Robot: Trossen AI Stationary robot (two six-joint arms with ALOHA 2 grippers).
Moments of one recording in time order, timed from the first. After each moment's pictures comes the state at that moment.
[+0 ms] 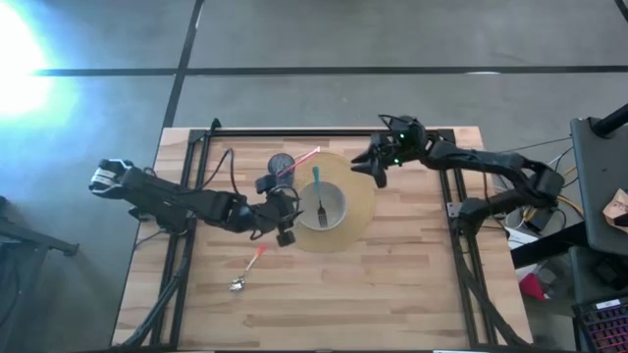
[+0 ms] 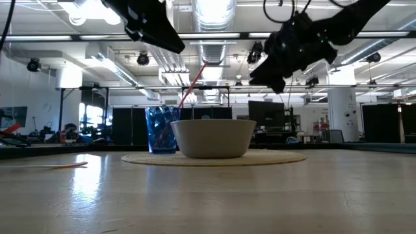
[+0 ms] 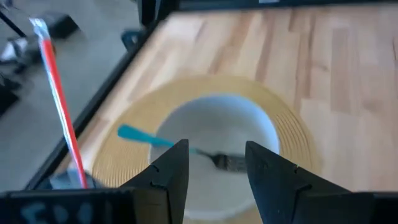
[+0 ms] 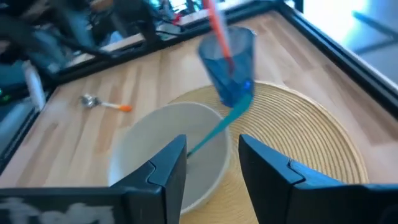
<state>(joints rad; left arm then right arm) -0.23 1.34 1.02 -0.32 -0.60 -0.18 -0.62 1.33 0.74 0.10 -0.60 0.08</state>
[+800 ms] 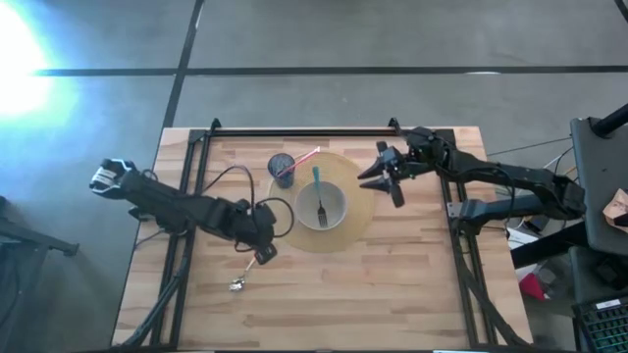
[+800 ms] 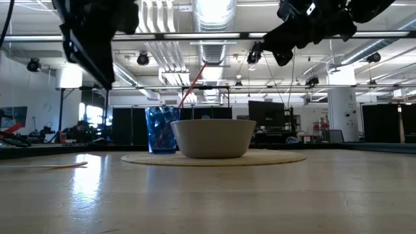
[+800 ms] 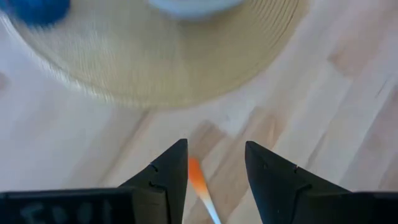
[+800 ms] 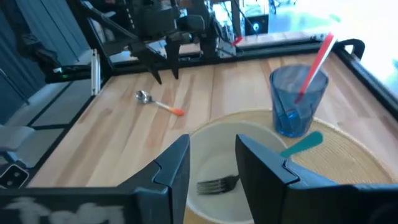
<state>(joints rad) -0.32 1.35 1.05 -0.88 -0.25 -0.87 -0.44 1.09 0.72 0.00 -0.60 0.00</state>
